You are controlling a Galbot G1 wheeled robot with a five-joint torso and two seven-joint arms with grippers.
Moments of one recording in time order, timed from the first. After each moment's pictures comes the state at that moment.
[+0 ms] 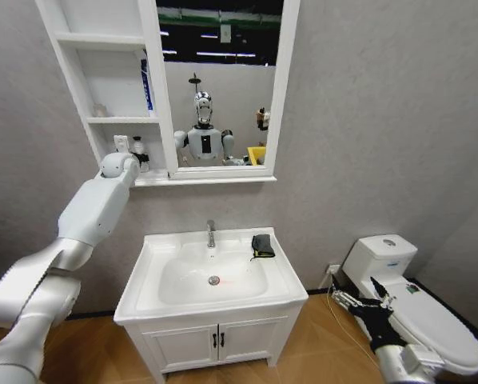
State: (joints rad) left arm -0.30 -1.08 0.07 -0.92 -0.78 0.52 -0.29; right arm -1.63 1.42 0.87 2.34 0.23 -0.15 0.02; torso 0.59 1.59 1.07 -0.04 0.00
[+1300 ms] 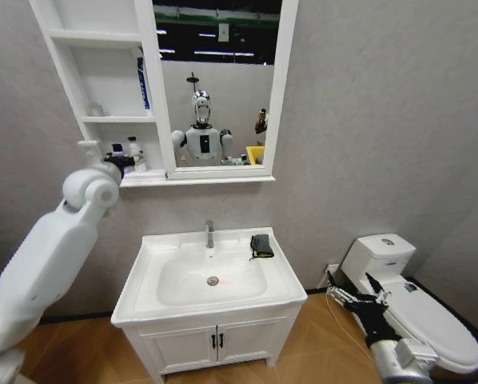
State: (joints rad) left arm 0.35 -0.77 -0.31 -1.96 -1.03 0.59 -0.69; right arm -1.60 1.43 0.85 2.39 0.20 -0.21 0.02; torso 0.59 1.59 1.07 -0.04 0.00
